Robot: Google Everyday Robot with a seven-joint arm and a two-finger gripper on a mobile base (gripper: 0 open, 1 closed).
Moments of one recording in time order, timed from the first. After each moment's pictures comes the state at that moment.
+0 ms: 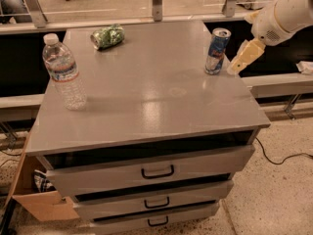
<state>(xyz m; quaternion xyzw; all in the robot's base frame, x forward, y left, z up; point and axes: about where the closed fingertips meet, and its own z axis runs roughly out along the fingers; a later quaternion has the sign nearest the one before) 0.686 -0.245 0.928 -0.55 0.76 -0.02 0.36</state>
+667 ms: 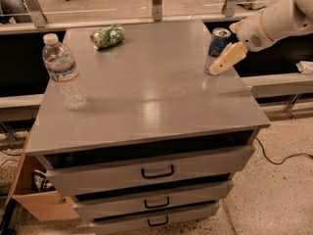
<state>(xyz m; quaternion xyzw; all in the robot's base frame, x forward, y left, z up) 0.699 -0.205 0.908 -0.51 0.76 0.08 0.39</state>
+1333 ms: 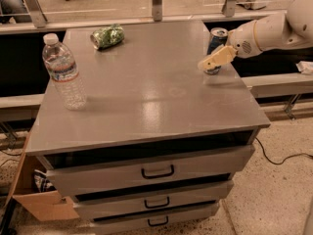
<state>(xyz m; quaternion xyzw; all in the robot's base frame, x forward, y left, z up) 0.721 -0.183 0.888 -0.46 0.76 0.18 0.43</state>
